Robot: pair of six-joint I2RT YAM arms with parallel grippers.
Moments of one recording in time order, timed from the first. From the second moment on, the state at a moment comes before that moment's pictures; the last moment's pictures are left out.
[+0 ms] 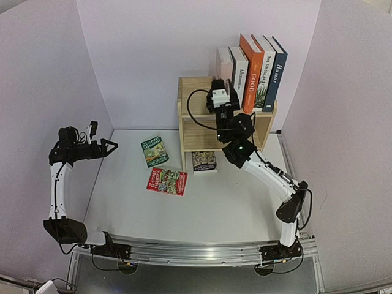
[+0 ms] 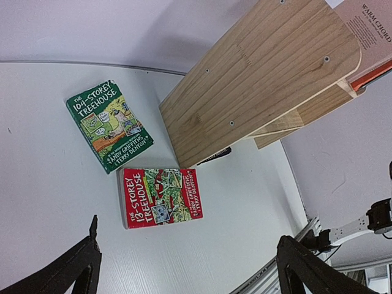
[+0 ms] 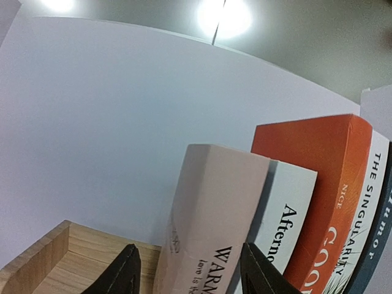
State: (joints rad) left arm 0.18 1.33 1.58 -1.02 0.85 -0.05; right arm 0.84 1.96 2.15 0.46 0.70 -0.73
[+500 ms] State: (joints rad) left arm 0.18 1.33 1.58 -1.02 0.86 -0.05; right arm 0.88 1.98 2.08 0.62 0.75 -0.92
